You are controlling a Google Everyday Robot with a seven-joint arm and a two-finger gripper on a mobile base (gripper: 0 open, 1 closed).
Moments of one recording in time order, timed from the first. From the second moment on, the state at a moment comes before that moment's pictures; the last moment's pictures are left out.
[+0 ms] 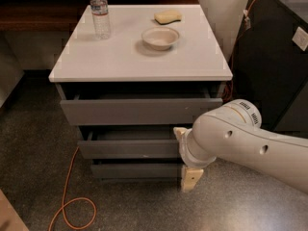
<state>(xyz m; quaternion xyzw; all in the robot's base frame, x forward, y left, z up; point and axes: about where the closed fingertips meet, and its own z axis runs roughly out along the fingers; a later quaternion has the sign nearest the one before) 0.462 -0.098 0.683 -0.72 0.67 -0.04 0.19</state>
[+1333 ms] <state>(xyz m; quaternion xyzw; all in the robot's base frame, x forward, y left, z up) 0.551 -0.130 0.517 -0.75 0.62 -0.03 0.23</state>
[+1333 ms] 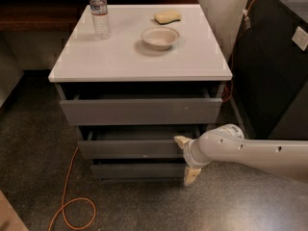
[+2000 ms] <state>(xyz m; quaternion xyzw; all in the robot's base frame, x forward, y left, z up) 0.574 -0.134 0.478 -0.75 0.62 -0.02 0.24</state>
